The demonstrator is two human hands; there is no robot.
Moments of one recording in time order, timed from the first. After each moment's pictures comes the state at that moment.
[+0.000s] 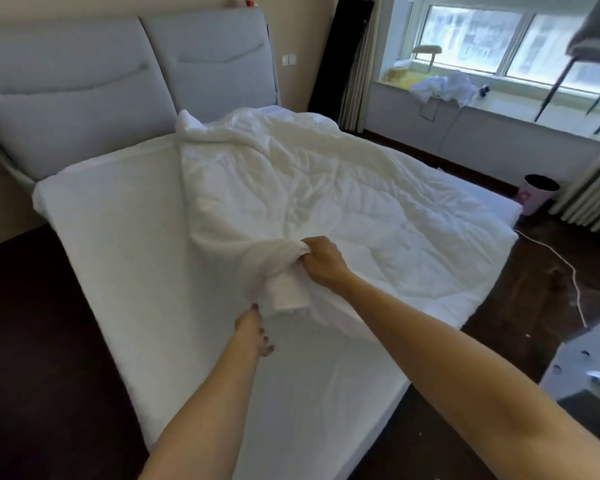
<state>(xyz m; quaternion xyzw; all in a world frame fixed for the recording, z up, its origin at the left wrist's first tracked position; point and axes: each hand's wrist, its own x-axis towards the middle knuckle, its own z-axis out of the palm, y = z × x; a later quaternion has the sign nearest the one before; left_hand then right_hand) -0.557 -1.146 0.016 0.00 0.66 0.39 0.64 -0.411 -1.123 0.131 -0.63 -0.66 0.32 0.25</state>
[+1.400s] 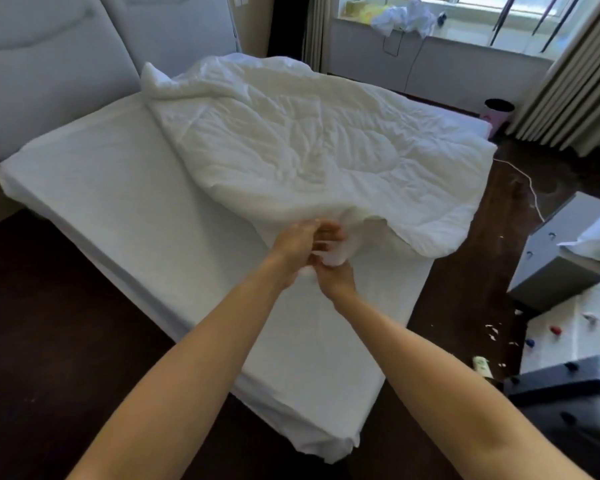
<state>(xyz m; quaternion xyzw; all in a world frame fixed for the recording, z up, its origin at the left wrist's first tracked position) -0.689 -1.272 0.127 0.48 0.50 0.29 0.66 -0.609 -1.295 0.040 -0.72 -0.32 0.40 0.47</state>
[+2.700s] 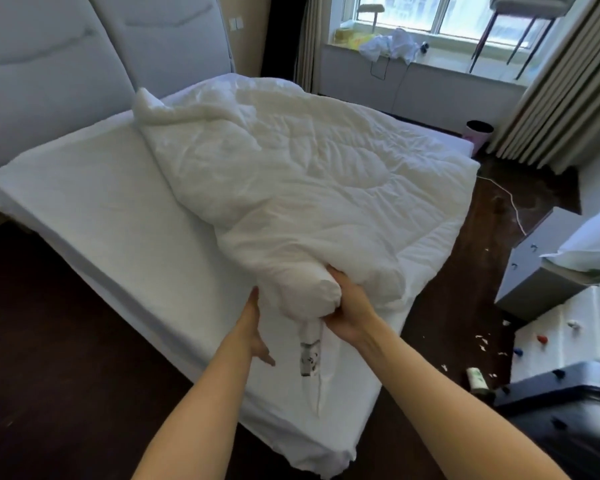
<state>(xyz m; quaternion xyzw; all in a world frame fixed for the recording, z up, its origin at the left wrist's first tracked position) -0.760 -1.292 0.011 0.14 0.65 0.17 0.72 -0.606 -1.344 0.068 -0.41 -0.12 0.69 0.58</state>
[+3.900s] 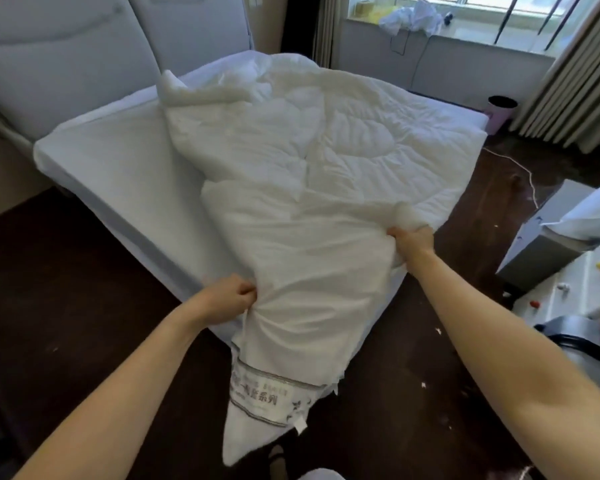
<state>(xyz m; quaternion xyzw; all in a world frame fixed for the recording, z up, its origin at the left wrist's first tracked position) -0.799 -1.444 0.079 0.75 0.53 -0.04 0.38 -0.461 -1.427 0.047 -0.76 -0.21 0.36 0.50</state>
